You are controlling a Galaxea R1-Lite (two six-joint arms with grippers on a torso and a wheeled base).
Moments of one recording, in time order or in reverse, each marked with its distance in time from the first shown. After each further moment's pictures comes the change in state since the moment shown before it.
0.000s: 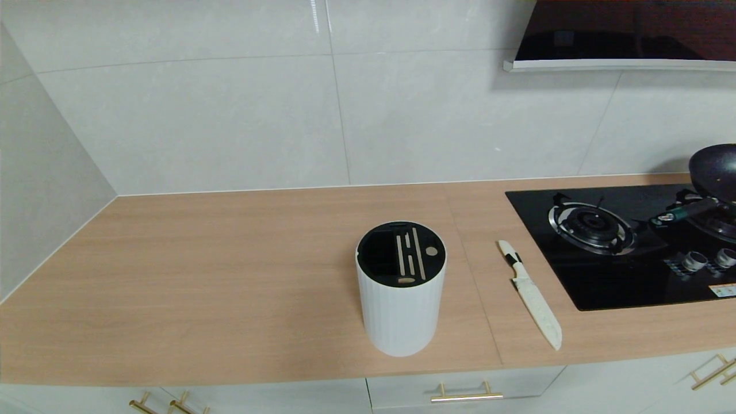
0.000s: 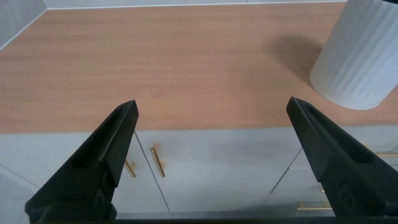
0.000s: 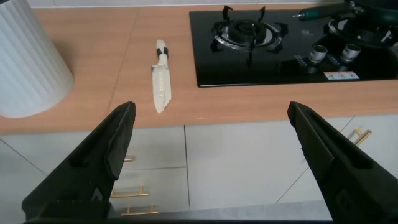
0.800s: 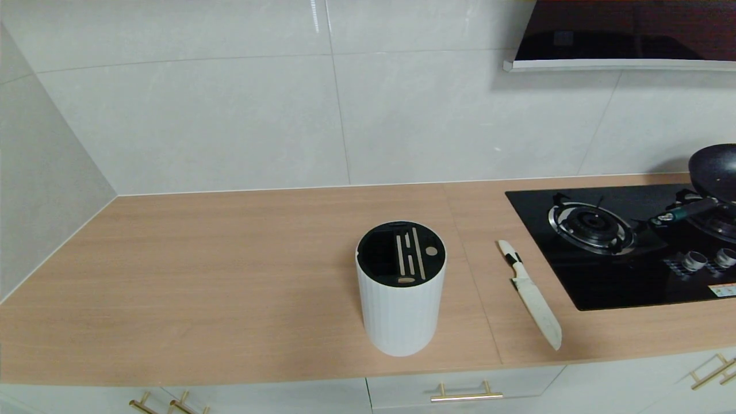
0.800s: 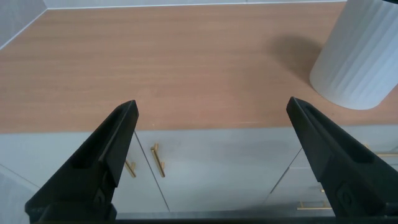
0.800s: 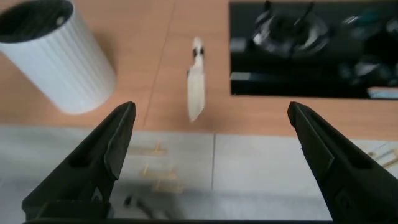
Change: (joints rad) left arm 0.000 0.000 0.000 0.000 0.000 0.000; right arm 0.053 0.614 -0.390 0.017 0.139 0.024
